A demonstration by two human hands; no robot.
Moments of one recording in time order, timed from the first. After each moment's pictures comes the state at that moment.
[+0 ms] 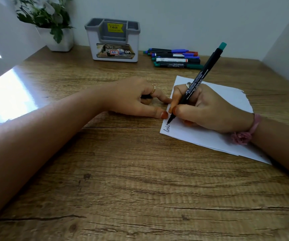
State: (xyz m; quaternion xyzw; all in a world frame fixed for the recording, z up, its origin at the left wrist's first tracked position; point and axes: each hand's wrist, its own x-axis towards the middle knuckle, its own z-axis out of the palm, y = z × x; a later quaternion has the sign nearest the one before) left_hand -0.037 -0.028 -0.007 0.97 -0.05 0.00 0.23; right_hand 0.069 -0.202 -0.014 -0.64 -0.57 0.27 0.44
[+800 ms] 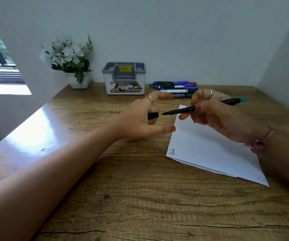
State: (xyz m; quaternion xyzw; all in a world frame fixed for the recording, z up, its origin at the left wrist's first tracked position) left_hand -0.052 -0.045 0.004 0.92 -0.02 0.18 0.34; right_hand 0.087 -0.214 0.019 -0.59 -0.48 0.29 0.58
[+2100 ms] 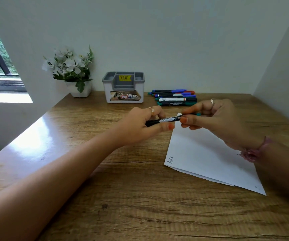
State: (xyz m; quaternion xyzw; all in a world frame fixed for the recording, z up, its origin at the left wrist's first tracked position) left_hand -0.046 -0.038 0.001 0.94 -0.01 0.20 0.28; right_hand 0.084 -0.212 0.019 -0.64 -0.47 0.16 0.59
